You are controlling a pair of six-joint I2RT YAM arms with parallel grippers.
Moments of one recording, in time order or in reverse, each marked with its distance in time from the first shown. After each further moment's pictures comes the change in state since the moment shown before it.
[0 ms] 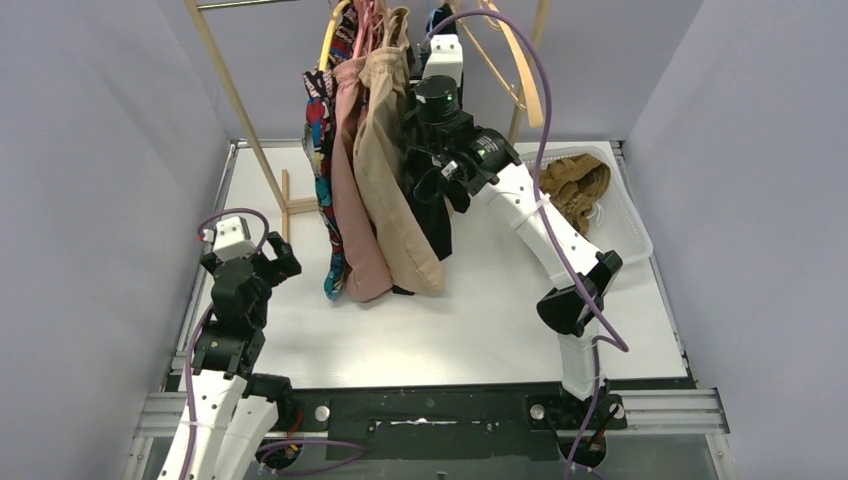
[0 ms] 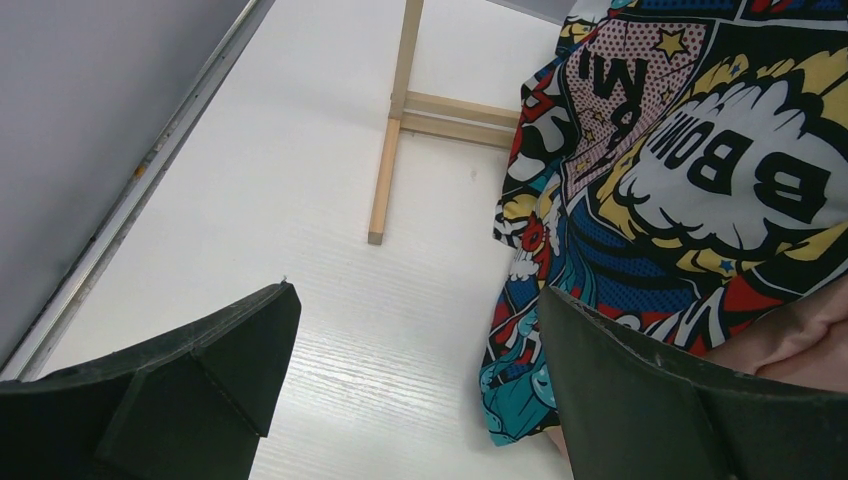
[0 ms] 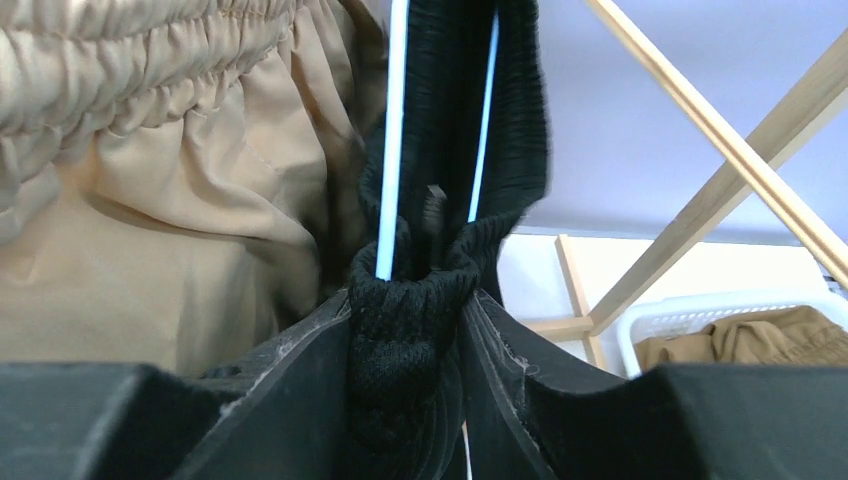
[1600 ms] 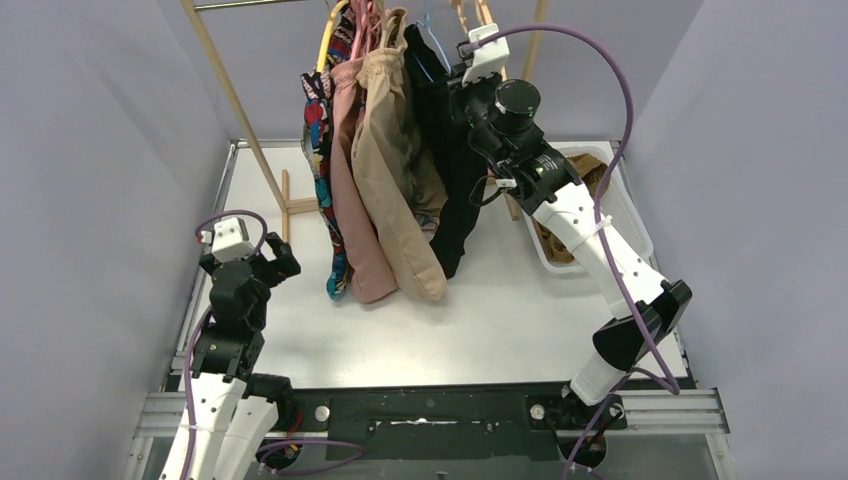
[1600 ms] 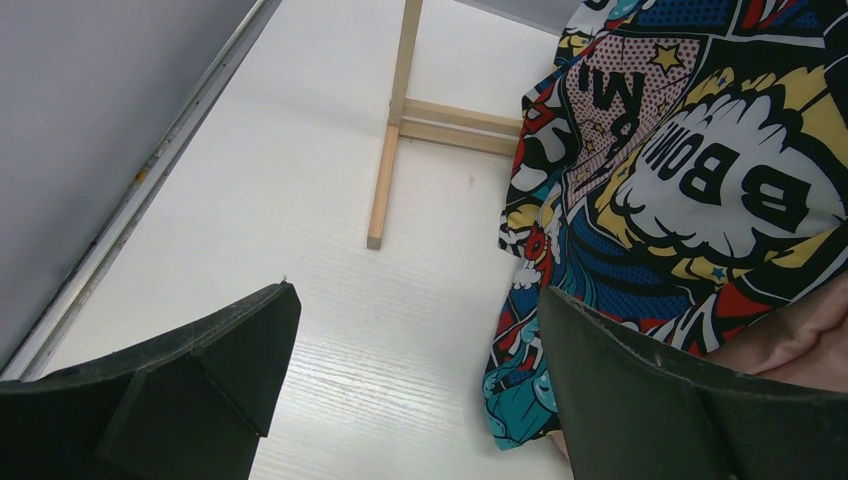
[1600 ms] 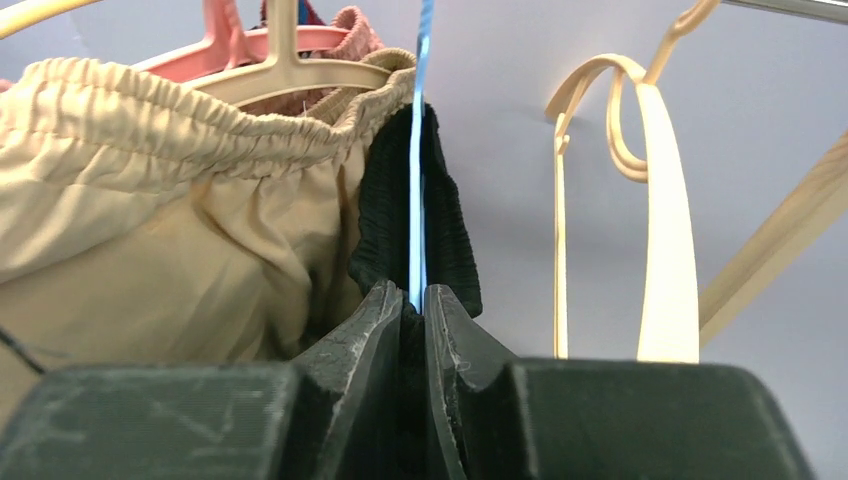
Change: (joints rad) left arm 0.000 -0.018 0.000 0.000 -0.002 -0.001; right arm -0.118 -0.352 -0.481 0.465 -0.414 -0.290
